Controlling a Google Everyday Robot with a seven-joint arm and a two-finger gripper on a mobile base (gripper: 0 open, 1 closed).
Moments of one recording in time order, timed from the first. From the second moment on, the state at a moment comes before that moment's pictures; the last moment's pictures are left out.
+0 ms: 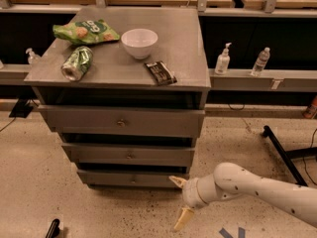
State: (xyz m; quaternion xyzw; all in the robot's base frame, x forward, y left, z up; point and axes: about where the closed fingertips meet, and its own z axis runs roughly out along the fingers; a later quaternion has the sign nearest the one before) arm 0.449 -0.056 0.443 -0.64 0.66 0.25 0.29
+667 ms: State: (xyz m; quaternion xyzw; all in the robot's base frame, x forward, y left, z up) arm 0.458 -0.048 0.413 -0.64 0.66 0.27 0.28
